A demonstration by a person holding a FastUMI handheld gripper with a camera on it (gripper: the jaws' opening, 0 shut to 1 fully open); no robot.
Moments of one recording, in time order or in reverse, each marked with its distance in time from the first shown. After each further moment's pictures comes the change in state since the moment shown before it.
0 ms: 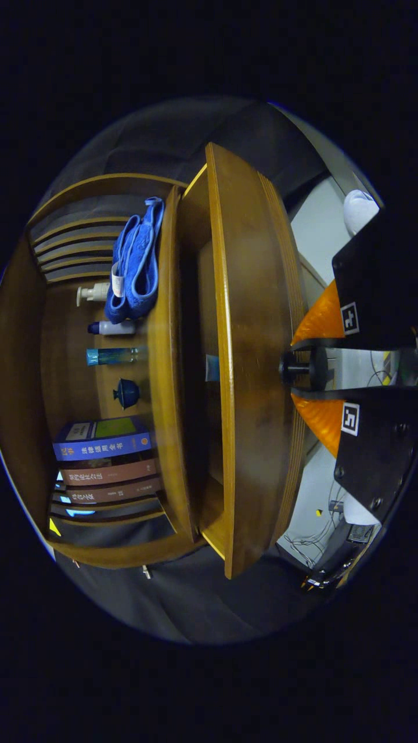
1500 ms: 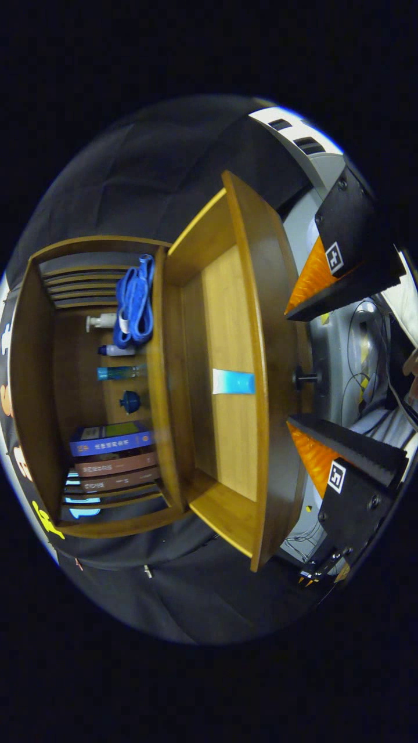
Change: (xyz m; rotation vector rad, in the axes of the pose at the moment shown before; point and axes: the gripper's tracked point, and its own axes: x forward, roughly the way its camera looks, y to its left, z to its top) arm -0.117 -0.011 -0.002 0.034 -0.034 -0.054
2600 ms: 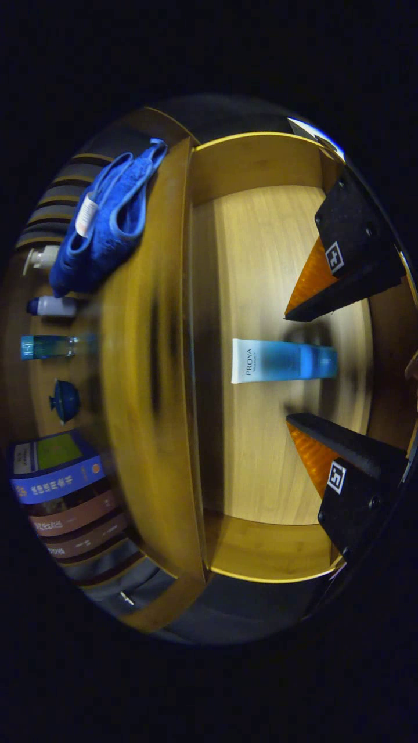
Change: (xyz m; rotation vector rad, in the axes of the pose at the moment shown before) arm 0.195 0.031 0.015 -0.029 0.548 0.009
